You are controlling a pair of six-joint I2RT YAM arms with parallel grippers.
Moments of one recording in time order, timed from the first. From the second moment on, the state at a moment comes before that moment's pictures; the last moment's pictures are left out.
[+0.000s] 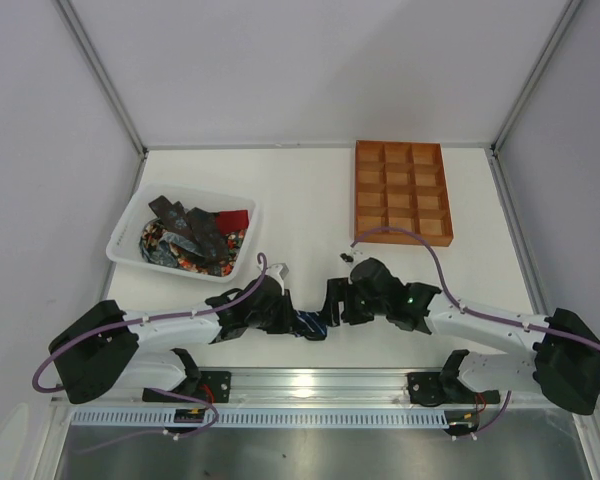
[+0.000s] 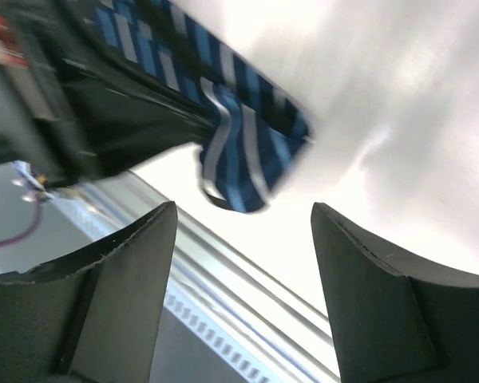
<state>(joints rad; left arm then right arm) -0.92 1.25 0.41 0.02 0.06 -0.88 0.98 1.19 0.68 -0.24 -0.07 0.78</state>
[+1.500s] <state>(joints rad) -0.92 1.24 0.45 -0.04 0.05 -0.85 0.95 1.38 0.54 0.05 -0.20 0.65</state>
